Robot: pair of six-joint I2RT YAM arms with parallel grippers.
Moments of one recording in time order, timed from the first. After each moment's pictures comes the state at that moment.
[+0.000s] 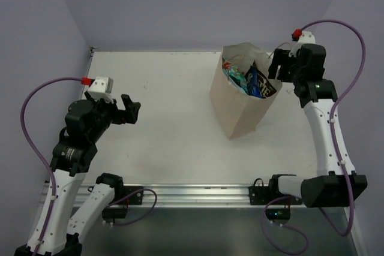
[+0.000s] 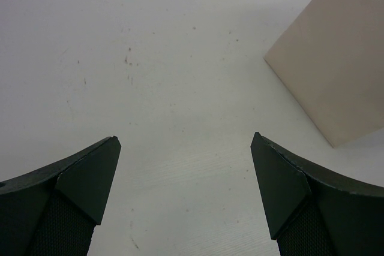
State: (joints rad) left arm -0.22 0.64 0.97 -0.62 0.08 -0.18; right arm 0.00 1.24 1.40 -0.62 0.02 0.09
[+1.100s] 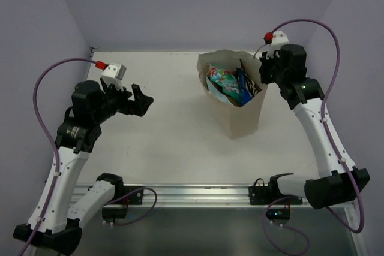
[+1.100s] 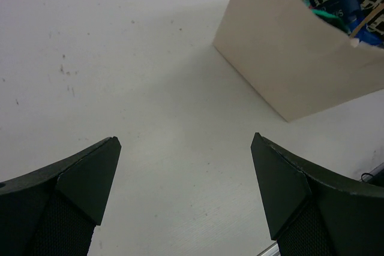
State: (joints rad) left arm -0.22 0.82 1.09 -0.62 0.31 -0.18; right arm 0.18 1.28 1.40 -0.60 0.00 -0.04
